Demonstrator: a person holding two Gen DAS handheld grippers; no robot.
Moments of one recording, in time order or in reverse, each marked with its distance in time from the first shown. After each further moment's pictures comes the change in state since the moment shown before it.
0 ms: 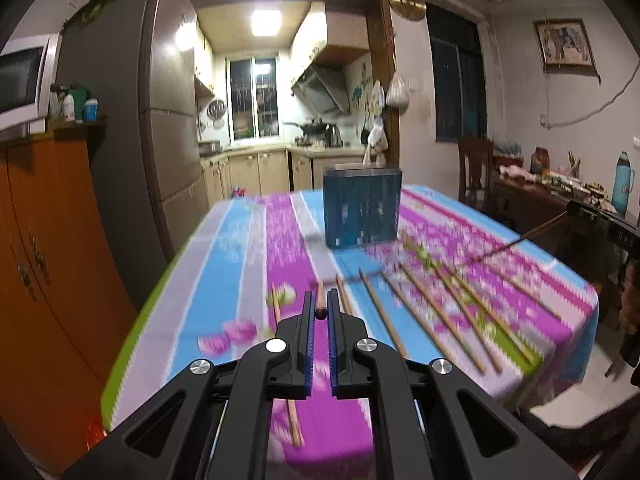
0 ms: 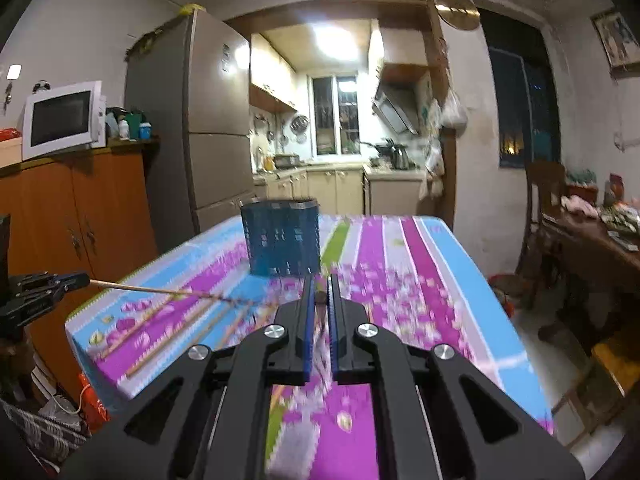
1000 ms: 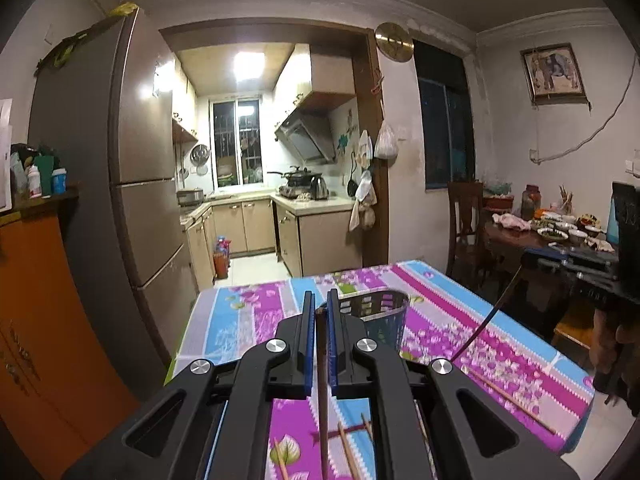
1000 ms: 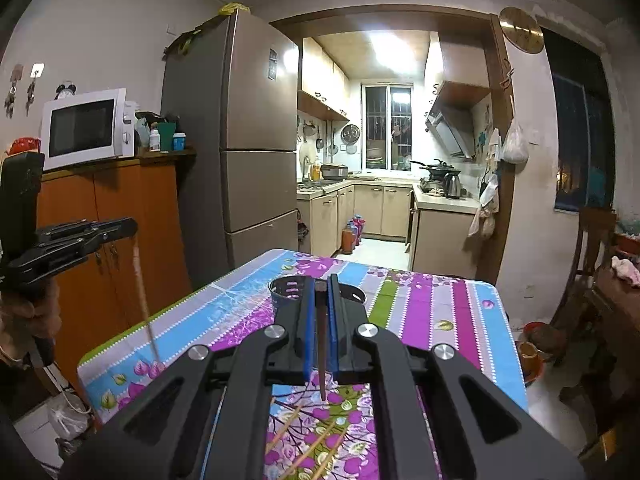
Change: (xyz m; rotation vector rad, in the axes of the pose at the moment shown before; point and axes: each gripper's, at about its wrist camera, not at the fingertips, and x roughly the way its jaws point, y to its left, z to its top) left arm 0.055 0.008 0.169 0.030 -0.150 -0.065; right arm 0.083 0.012 0.128 -0.092 -0.006 0.165
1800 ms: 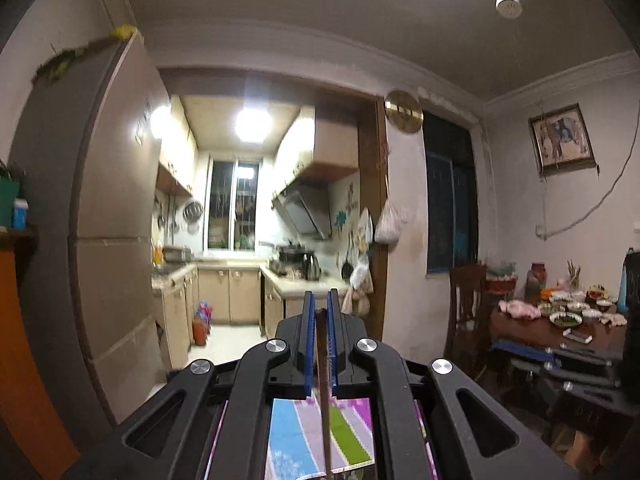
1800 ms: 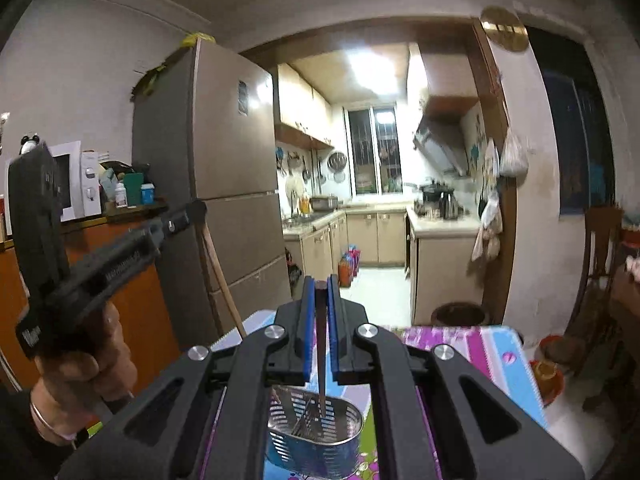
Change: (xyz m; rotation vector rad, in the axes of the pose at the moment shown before) left arm 0.166 -0.021 0.088 -0.073 -0.252 -0.020; right arm 0.114 -0.042 0.075 0.102 -0.093 -0.024
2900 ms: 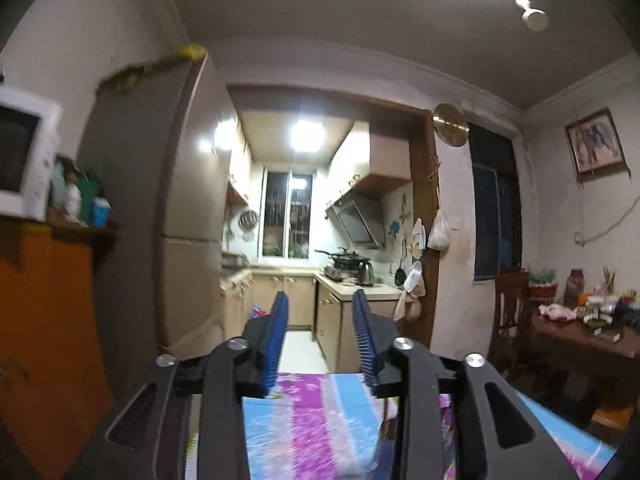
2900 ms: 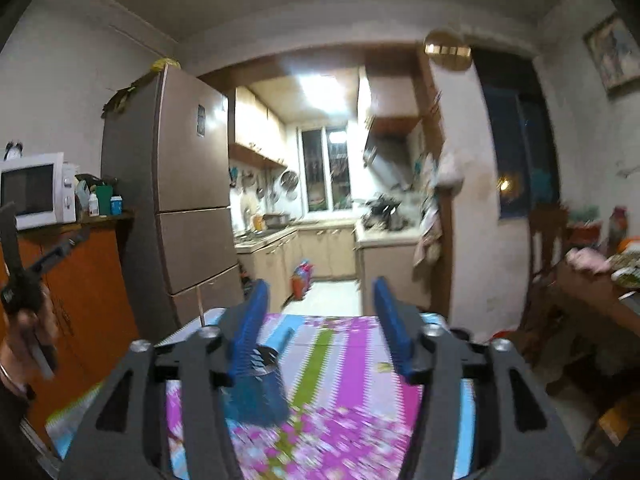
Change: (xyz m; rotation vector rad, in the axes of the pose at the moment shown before) left arm -0.157 0.081 -0.015 0.000 -0.072 0.195; right arm -0.163 -0.038 -0.042 -0.013 -0.106 -0.194
